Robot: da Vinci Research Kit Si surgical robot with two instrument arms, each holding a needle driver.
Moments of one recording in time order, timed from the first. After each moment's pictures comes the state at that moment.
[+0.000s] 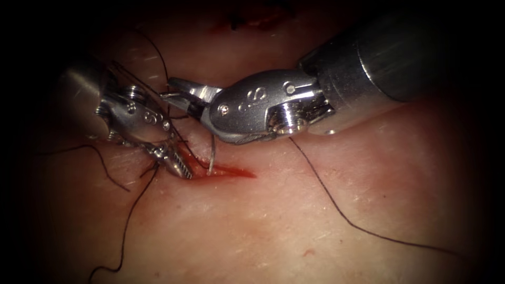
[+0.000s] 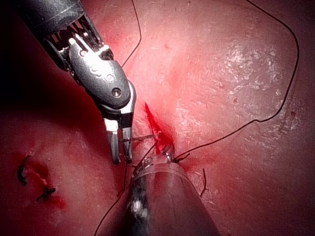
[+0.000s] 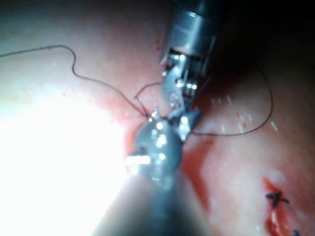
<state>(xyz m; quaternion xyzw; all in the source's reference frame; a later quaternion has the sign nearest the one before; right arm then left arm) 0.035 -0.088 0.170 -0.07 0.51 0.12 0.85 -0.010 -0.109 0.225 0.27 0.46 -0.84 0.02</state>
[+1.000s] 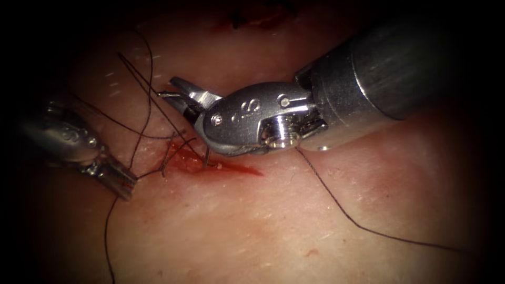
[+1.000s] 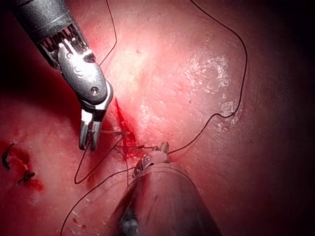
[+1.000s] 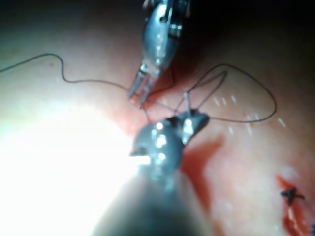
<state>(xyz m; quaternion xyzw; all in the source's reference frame) 0.036 -0.089 0.169 -0.14 0.47 0.24 0.84 -0.007 -0.110 0.217 0.31 0.38 -0.87 -0.05</state>
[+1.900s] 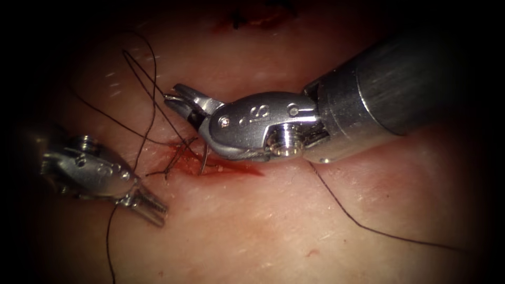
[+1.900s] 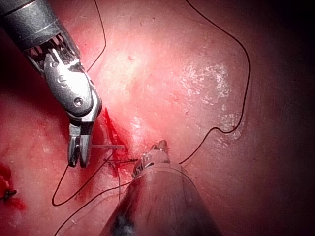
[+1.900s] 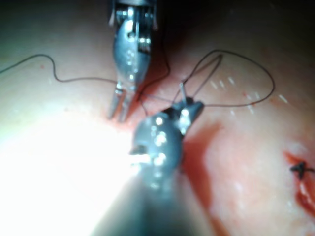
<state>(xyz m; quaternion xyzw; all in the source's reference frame) 0.035 -0.089 0.170 -0.04 0.48 0.32 0.82 -0.011 -0.113 0.220 0.32 0.39 -0.86 -0.05</state>
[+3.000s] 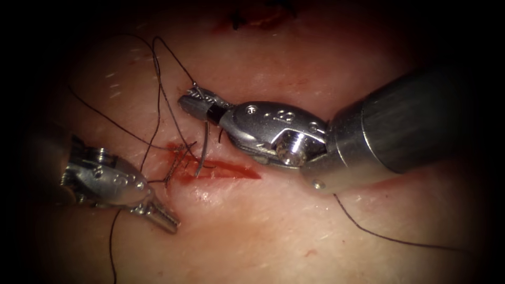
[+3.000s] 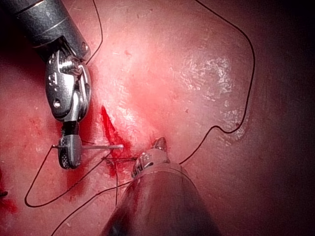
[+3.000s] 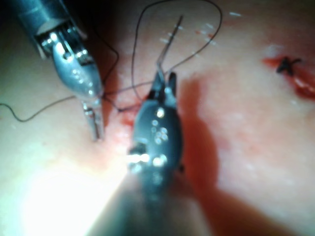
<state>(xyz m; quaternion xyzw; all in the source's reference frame) 0.034 -0.089 0.174 0.13 0.50 0.43 0.75 -0.011 -0.115 0.222 0.32 0.38 -0.86 -0.04</state>
